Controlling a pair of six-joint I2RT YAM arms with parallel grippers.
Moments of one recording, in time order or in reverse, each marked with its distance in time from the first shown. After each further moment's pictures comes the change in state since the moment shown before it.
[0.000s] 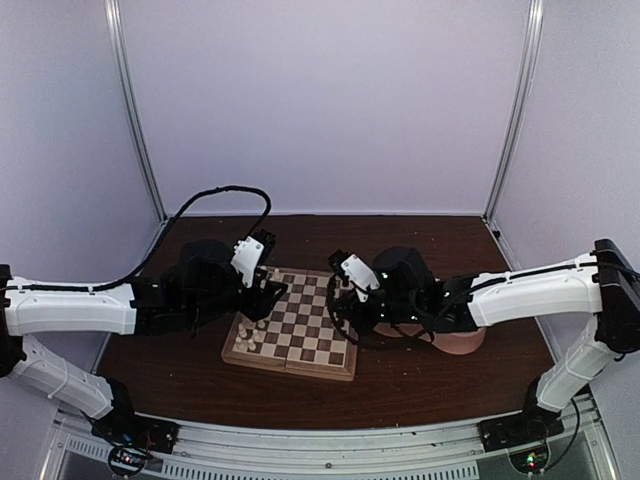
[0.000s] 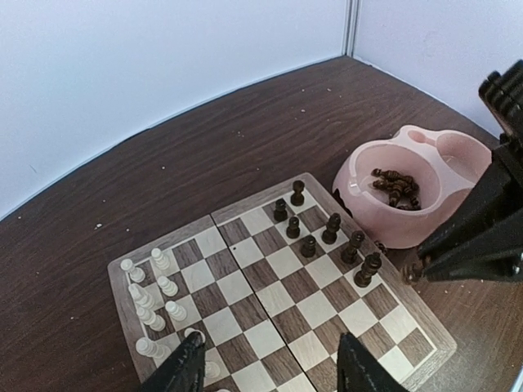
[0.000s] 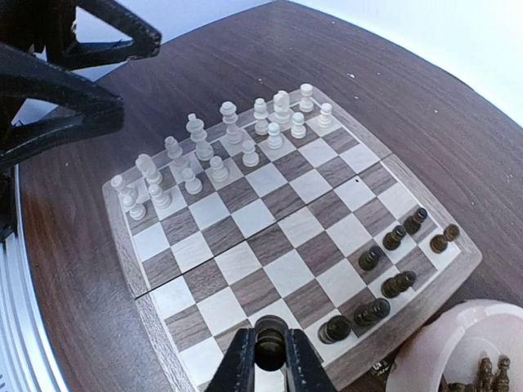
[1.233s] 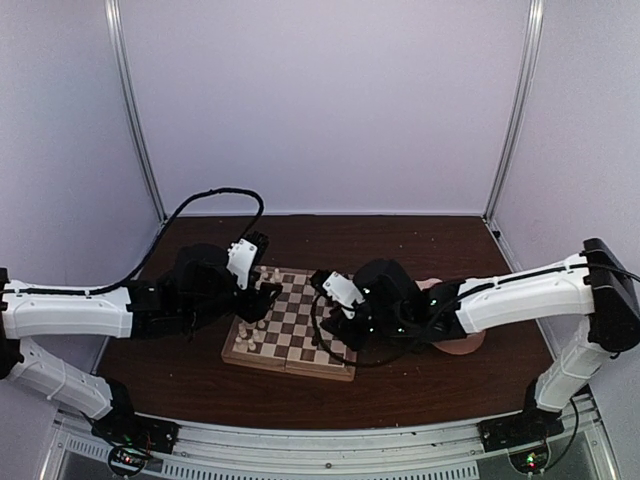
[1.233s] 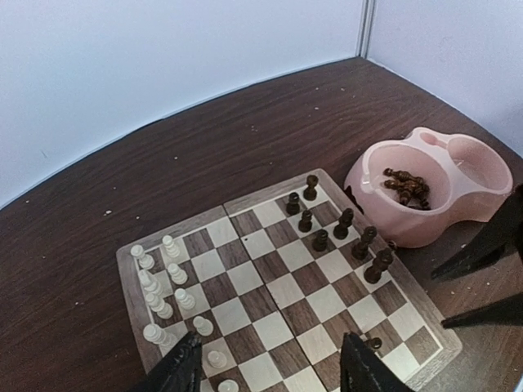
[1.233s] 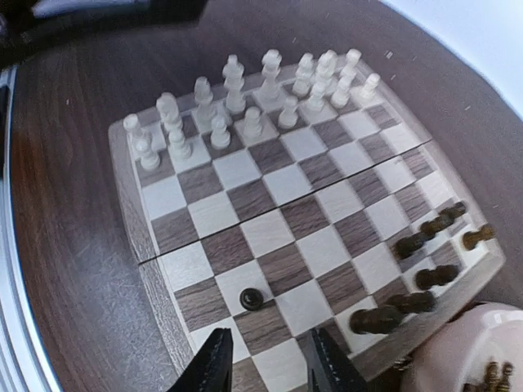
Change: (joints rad) left arm 0.000 -0.029 -0.041 0.000 -0.059 -0.035; right arm 0.093 0.122 0.094 -0.107 0.034 -0.105
